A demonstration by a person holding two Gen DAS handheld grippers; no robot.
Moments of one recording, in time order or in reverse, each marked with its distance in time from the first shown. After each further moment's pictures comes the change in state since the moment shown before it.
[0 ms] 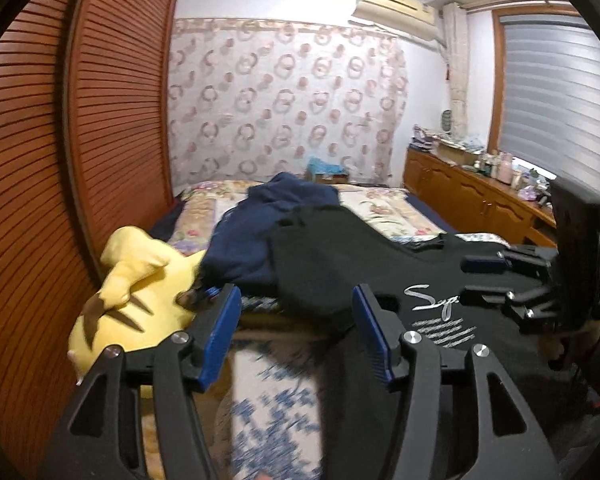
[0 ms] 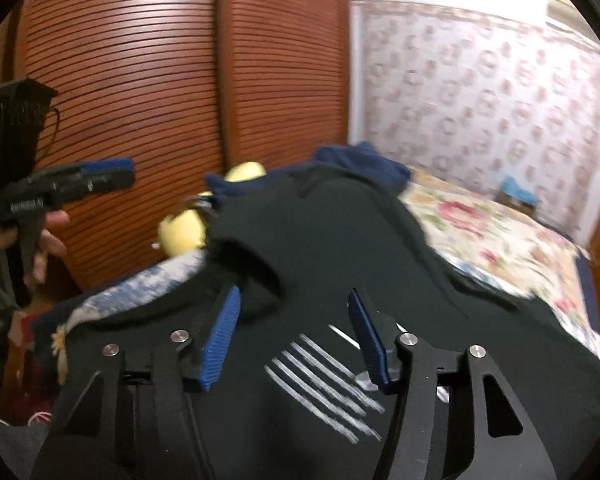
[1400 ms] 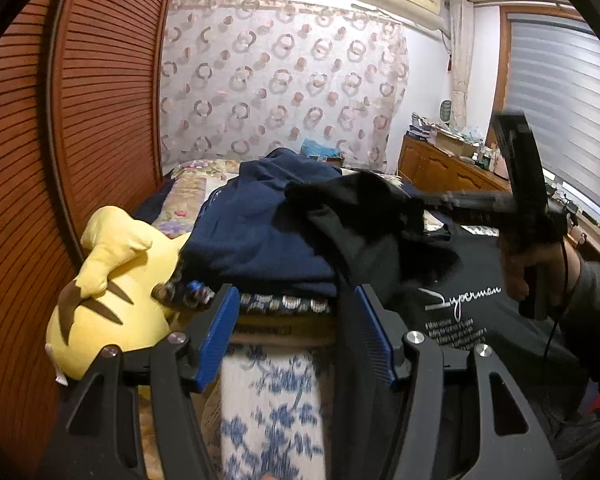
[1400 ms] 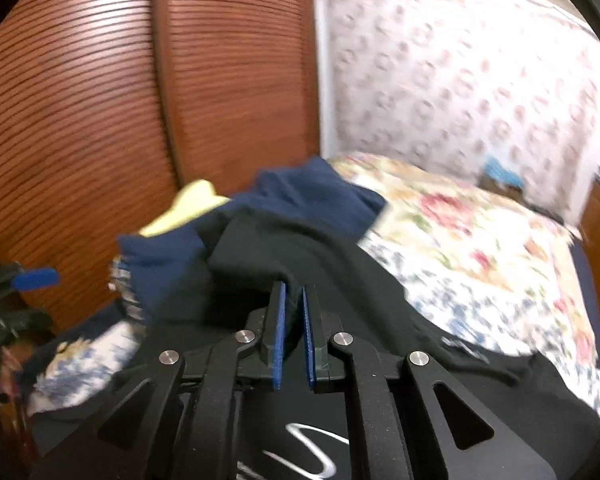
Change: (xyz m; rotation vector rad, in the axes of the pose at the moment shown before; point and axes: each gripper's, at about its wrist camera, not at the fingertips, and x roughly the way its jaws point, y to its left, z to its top) left arm 0.054 0.008 0.005 -0.038 0.067 -0.063; right arm 0.094 -0.085 0.058 0.127 0.052 -0.109
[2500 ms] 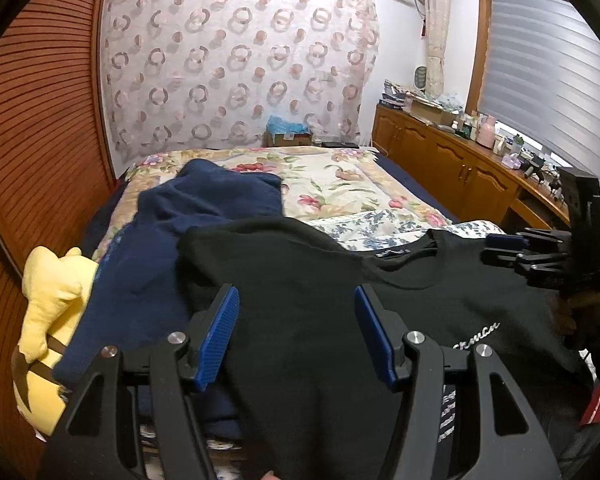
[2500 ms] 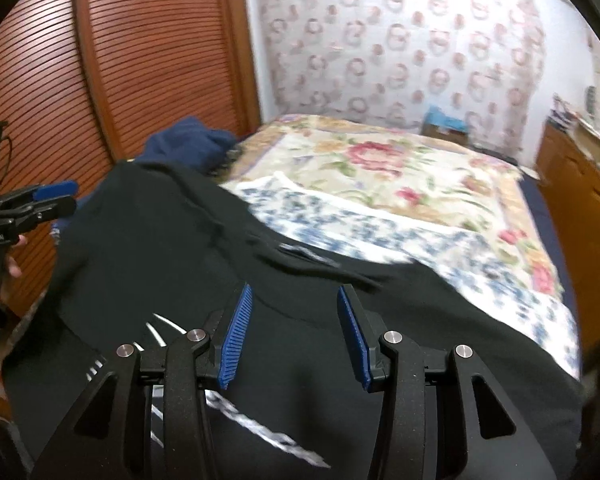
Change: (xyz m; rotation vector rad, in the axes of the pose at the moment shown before) left arm 0.095 -0.069 0.066 0.093 0.112 -0.075; right arm -0.073 -0.129 -0.069 0.139 0.079 -0.150
